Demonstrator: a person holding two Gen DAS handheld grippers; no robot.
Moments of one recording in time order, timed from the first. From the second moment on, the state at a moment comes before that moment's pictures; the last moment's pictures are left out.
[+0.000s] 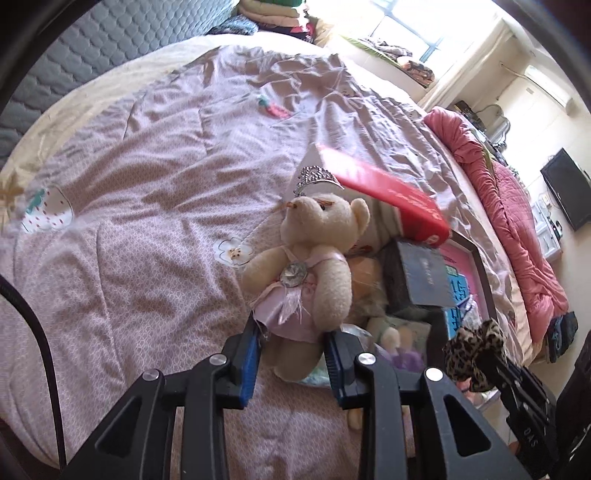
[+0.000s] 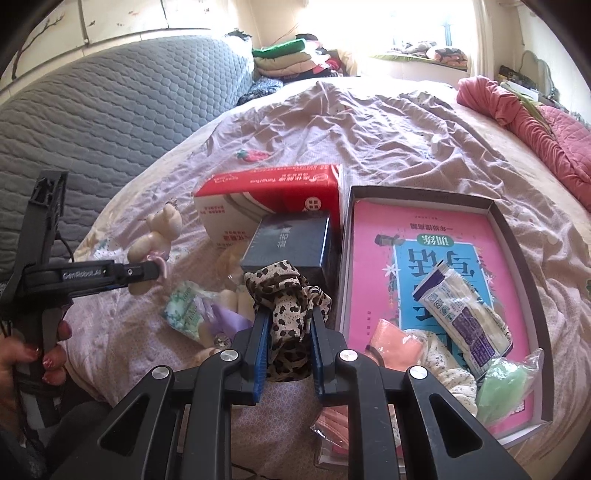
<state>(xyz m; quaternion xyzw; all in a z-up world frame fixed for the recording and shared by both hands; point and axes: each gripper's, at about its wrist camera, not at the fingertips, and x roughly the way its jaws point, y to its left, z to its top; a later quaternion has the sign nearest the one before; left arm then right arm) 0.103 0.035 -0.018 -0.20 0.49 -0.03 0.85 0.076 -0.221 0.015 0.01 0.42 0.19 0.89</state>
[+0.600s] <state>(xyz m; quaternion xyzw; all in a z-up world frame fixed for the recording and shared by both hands) 0.073 -0.033 0.054 -0.09 0.43 -0.08 0.90 0.058 -0.251 0.059 0.04 0.37 0.17 0.91</state>
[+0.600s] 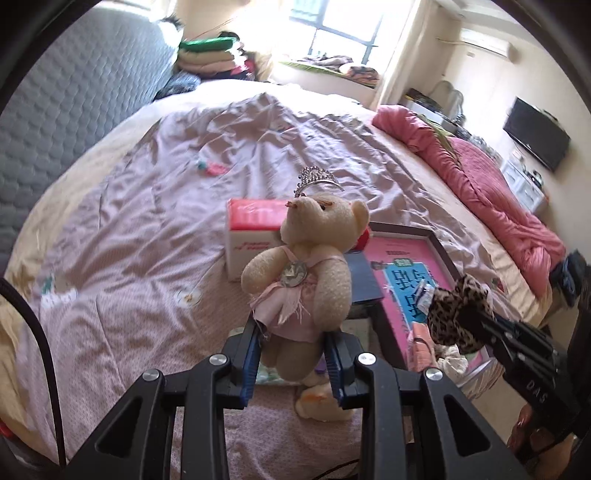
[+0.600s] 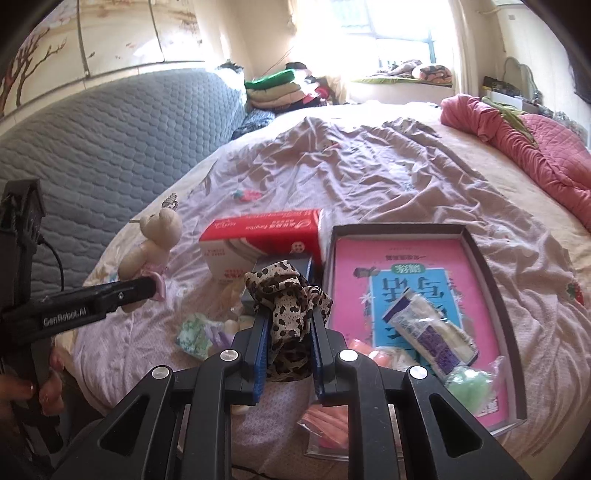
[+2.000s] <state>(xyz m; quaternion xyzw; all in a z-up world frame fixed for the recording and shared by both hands) 0.070 -0.224 0.010 -0.01 0.47 -0.20 0.86 0.044 -0.414 0.048 0.10 0.36 0.00 0.93</state>
